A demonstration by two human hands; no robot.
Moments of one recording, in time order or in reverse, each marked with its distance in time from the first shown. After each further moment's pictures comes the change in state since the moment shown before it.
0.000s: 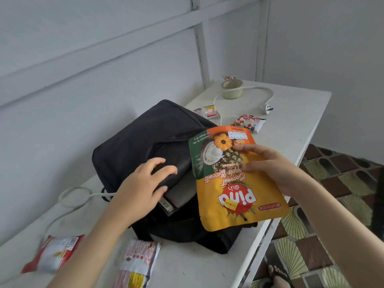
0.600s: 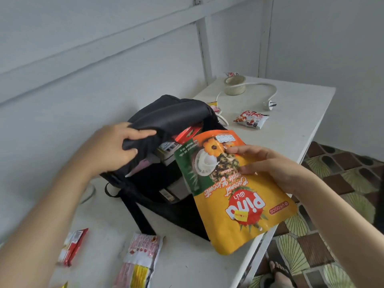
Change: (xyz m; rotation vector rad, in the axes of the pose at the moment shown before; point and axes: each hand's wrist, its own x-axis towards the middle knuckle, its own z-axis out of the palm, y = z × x) left_hand 0.033 -0.018 -0.089 -0.142 -0.068 -0.219; right_hand -0.002 0.002 0.003 -0.001 -0.299 -0.013
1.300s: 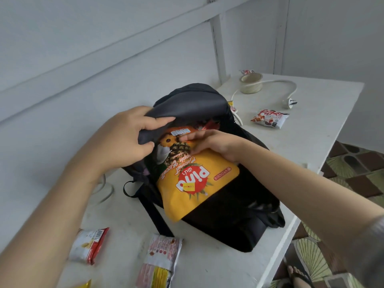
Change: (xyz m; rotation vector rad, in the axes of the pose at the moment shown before) left_hand 0.004 -0.004 -0.024 0.024 0.123 0.238; right_hand 0.119 -0.043 0.083 -0.163 -0.104 0.070
